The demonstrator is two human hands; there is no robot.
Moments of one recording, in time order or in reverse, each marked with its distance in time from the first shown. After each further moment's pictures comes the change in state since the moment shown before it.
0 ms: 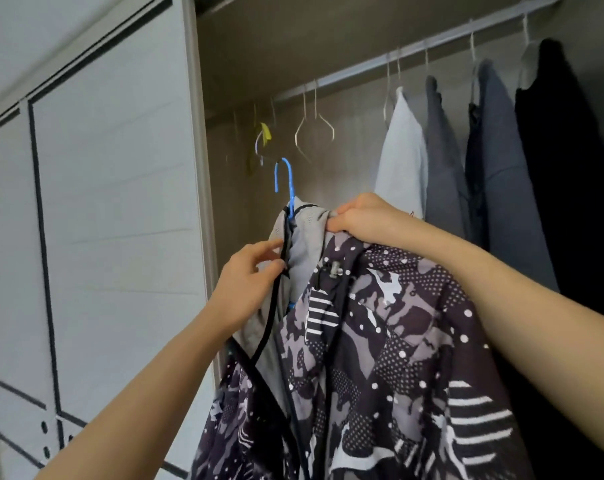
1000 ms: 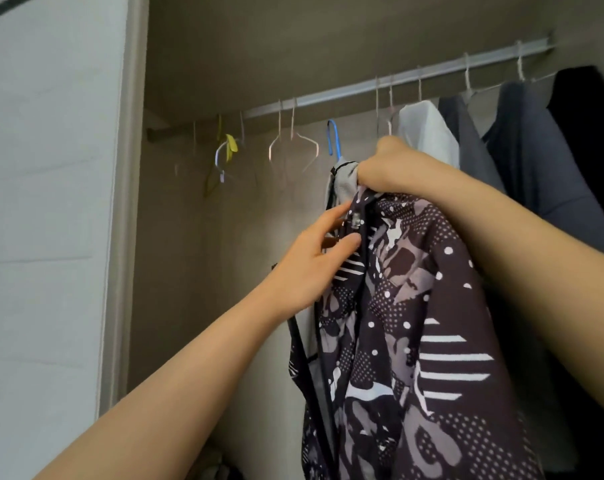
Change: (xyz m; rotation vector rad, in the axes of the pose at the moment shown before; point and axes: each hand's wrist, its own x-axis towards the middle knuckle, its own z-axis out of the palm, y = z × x) left_hand 0.140 0.008 0.102 -0.267 -0.237 0.402; right_hand 0.128 0.007 -0.054 -0.425 0.458 0.047
